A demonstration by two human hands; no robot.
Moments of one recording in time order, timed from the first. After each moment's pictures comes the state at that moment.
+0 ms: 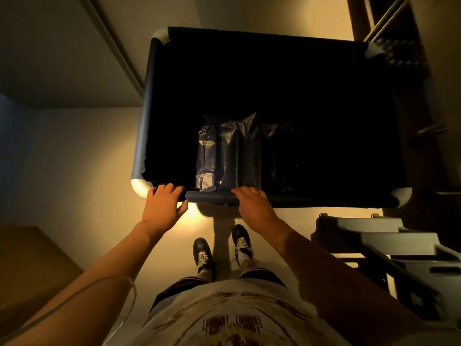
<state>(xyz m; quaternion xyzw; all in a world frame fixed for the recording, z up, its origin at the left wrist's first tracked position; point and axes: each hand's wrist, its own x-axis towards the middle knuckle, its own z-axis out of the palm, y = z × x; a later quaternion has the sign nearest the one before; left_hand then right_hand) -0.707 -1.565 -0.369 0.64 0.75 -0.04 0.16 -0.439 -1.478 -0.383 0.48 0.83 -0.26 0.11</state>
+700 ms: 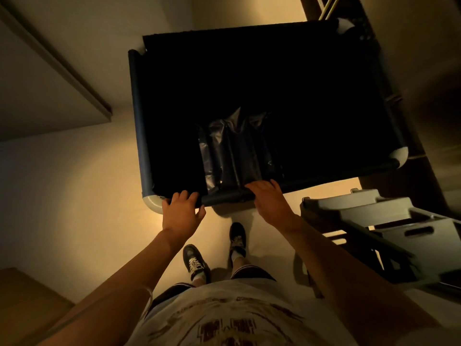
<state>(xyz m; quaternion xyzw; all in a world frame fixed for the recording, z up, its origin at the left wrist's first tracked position) -0.567 -1.521 -0.372 0.65 0.73 -0.04 0.20 -0.296 -1.455 -0.377 0.55 0.79 -0.26 0.04</state>
